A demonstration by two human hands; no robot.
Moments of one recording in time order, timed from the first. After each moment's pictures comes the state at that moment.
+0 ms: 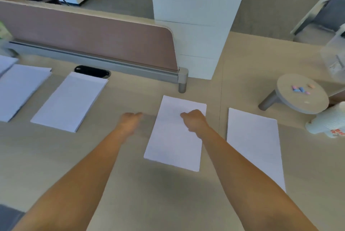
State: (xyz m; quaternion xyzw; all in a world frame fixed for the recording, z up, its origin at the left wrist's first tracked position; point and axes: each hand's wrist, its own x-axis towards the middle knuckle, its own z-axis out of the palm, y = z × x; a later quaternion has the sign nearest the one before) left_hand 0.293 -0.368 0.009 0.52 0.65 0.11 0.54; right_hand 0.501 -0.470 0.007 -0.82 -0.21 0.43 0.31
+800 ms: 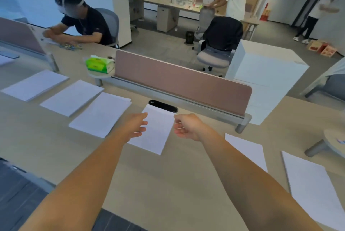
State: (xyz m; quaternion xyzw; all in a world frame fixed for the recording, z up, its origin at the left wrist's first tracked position) left_hand -0.052 -0.232 0.150 0.49 0.55 0.23 0.63; right_hand 0.153 -0.306 0.162 -0.72 -0.27 0.52 0.38
